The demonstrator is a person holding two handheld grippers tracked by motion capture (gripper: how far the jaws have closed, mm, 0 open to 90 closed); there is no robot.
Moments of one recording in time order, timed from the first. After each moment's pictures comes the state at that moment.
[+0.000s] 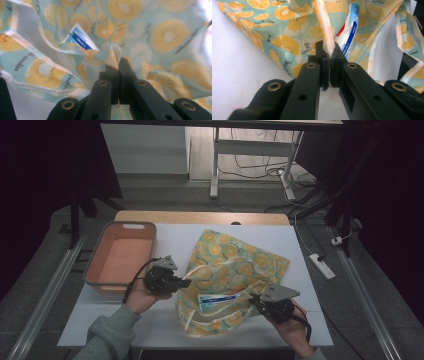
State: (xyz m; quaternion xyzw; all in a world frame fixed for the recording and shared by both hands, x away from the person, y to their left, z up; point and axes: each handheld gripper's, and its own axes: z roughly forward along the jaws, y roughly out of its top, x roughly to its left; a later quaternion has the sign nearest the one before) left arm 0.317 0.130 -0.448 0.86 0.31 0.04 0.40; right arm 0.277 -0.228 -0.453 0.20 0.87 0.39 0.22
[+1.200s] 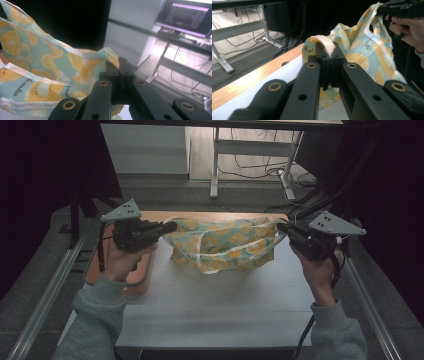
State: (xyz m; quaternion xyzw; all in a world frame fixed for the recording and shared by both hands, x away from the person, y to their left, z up) left arm 0.323 0.175 -0.314 0.75 0.29 0.16 0.57; right arm 0.343 -0.263 -0.294 0.25 0.73 0.54 0.32
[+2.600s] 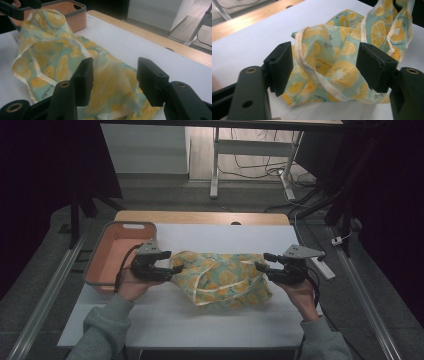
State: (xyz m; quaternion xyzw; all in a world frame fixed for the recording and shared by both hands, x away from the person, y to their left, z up) left arm 0.327 0.168 -0.425 0.81 0.35 0.14 0.46; right arm 0.360 -0.265 -0.412 0.29 0.80 0.49 0.18
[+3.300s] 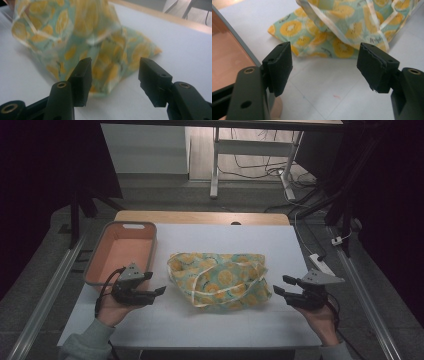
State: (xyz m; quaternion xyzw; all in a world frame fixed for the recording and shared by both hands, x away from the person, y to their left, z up) left arm 0.276 0.198 -0.463 0.82 0.38 0.15 0.41; right arm 0.312 -0.319 -0.447 0.32 0.81 0.45 0.19
